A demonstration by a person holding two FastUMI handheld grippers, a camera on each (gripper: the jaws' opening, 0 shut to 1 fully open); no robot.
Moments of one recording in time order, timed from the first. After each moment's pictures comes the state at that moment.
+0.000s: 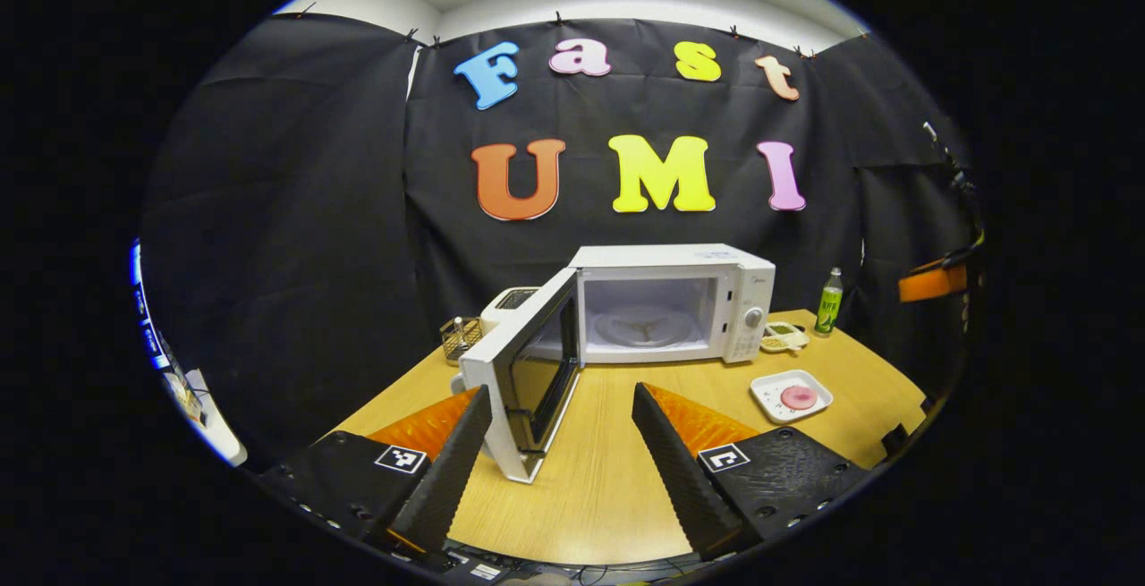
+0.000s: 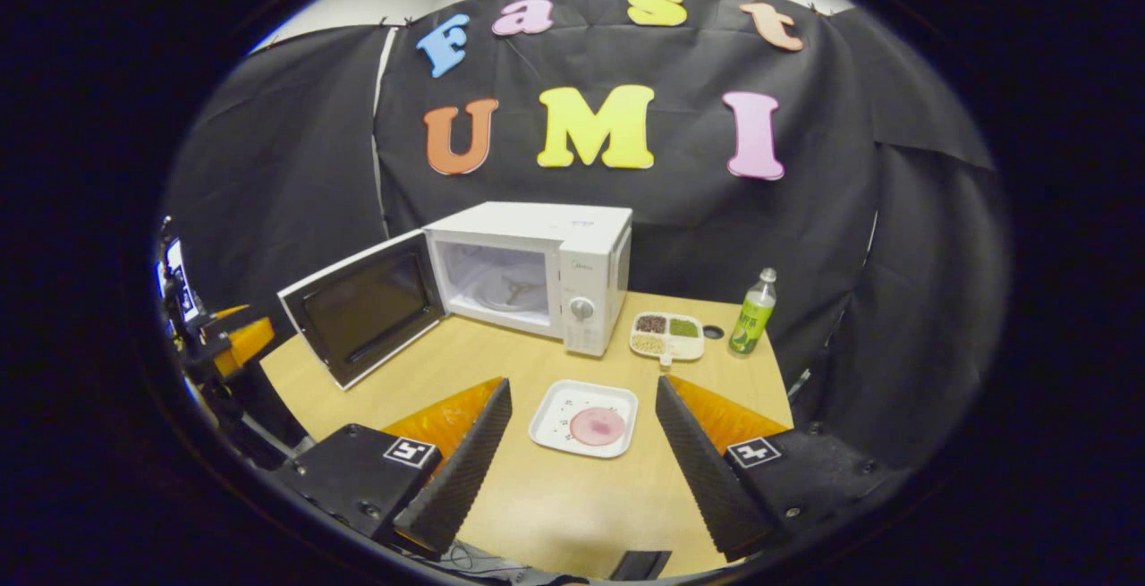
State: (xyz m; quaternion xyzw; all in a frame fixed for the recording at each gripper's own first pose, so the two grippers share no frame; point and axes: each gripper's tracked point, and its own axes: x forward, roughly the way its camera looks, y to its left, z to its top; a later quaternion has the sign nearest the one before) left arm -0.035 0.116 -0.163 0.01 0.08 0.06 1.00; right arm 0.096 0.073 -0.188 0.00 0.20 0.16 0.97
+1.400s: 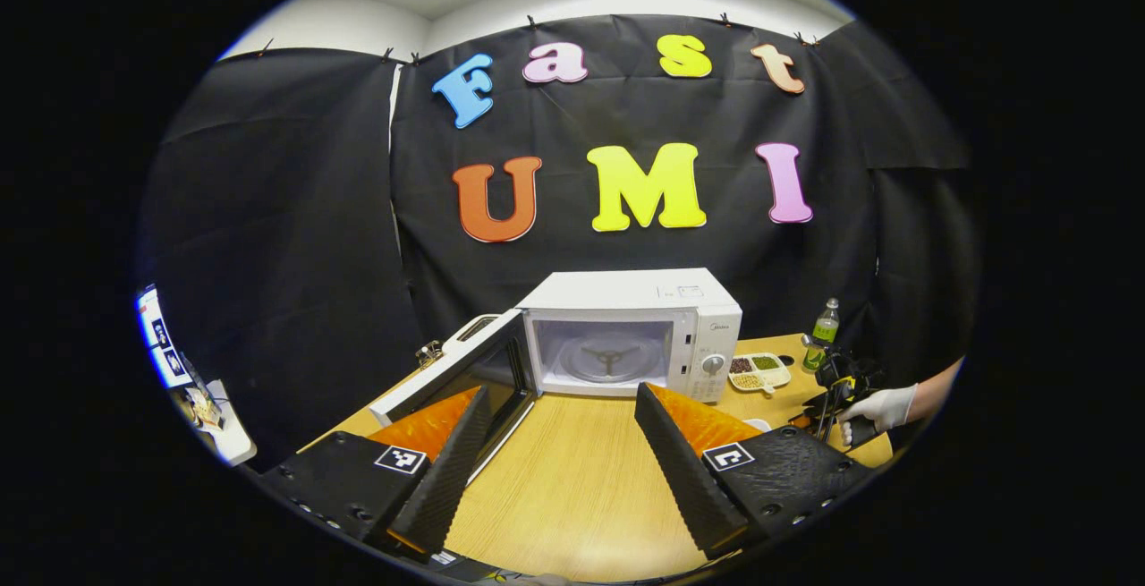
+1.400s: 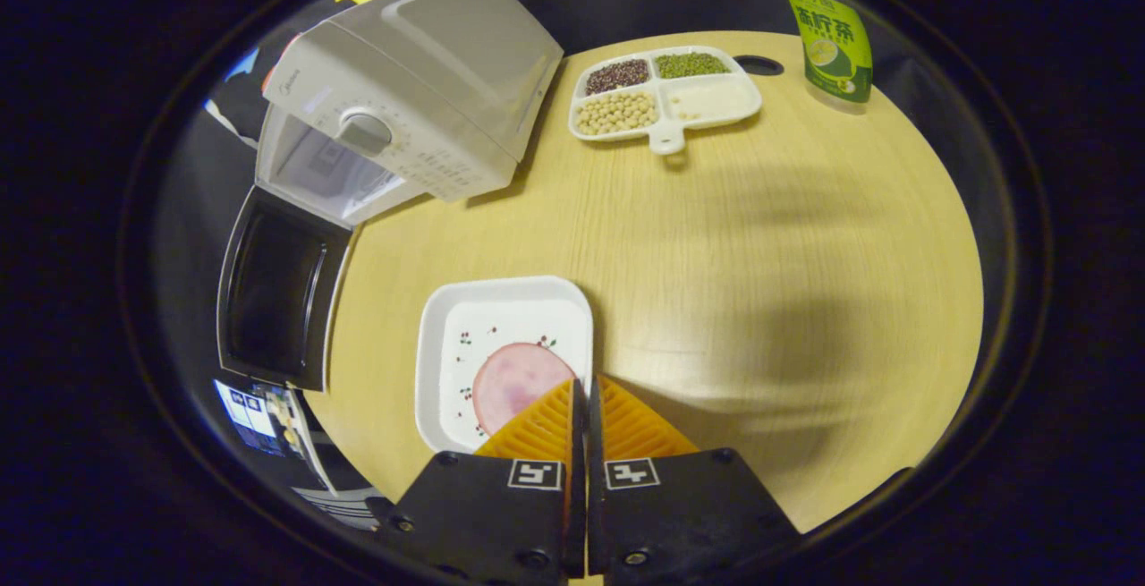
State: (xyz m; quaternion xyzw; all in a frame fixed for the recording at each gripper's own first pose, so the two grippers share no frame) left arm 0.021 -0.010 -0.097 0.03 0.10 0.11 0.99; right arm 0.252 0.075 -0.418 0.17 0.53 0.21 0.80
